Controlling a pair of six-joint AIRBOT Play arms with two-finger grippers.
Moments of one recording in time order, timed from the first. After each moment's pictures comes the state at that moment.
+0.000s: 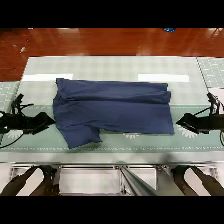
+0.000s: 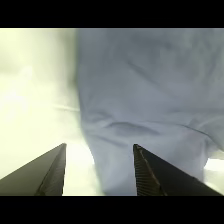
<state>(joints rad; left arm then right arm) 0.42 -0.96 0.54 1.04 -1.18 -1.37 -0.45 -0.92 0.57 -1.13 1.17 1.36</state>
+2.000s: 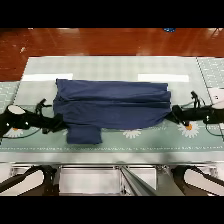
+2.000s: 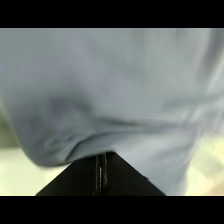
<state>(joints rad) 0.25 -1.23 0.56 0.93 -1.07 -1.33 -0.38 -1.27 0.67 -0.81 1.12 1.22</state>
